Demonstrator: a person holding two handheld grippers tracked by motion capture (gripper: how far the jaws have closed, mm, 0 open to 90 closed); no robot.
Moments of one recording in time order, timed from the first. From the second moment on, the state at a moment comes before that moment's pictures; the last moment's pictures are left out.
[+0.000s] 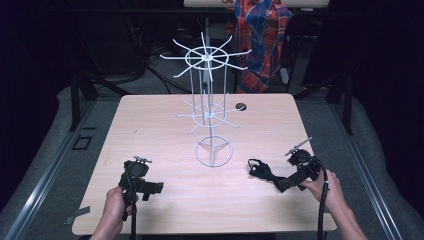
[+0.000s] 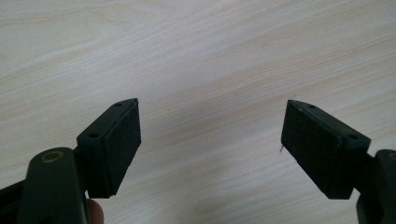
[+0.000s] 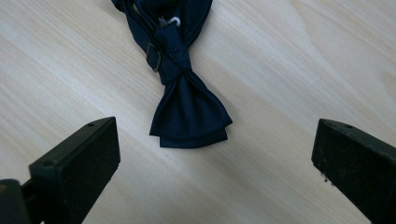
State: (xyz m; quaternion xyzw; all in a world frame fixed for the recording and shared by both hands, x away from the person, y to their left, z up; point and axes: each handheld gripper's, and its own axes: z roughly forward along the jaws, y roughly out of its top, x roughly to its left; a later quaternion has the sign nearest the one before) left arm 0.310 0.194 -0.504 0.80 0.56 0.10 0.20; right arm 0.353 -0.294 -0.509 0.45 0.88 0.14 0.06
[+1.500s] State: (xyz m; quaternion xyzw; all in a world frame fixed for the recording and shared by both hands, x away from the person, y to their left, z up) left arm 0.309 0.191 -0.505 0.80 0.56 0.11 0.19; right arm 0.377 -0.233 -0.537 0.41 0.90 0.11 0.06
